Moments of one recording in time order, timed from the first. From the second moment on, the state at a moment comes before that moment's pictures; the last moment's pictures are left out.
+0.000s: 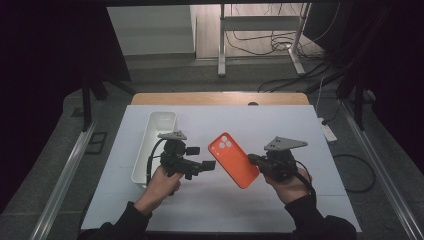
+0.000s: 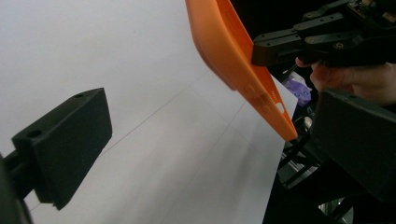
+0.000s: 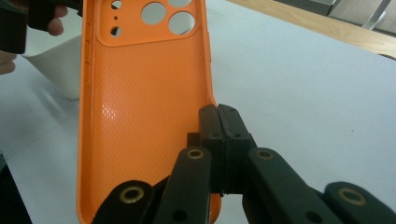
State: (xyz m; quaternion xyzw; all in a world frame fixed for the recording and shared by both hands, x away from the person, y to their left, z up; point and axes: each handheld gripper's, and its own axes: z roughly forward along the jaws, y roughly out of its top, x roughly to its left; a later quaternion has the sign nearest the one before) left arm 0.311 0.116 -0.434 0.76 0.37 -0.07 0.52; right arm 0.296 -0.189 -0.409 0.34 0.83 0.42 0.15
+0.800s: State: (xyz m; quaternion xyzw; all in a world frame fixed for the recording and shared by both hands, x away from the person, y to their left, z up) left arm 0.324 0.100 -0.438 0.76 0.37 -0.11 0.53; right arm 0.287 -0.172 -0.408 0.32 0.83 0.43 0.14
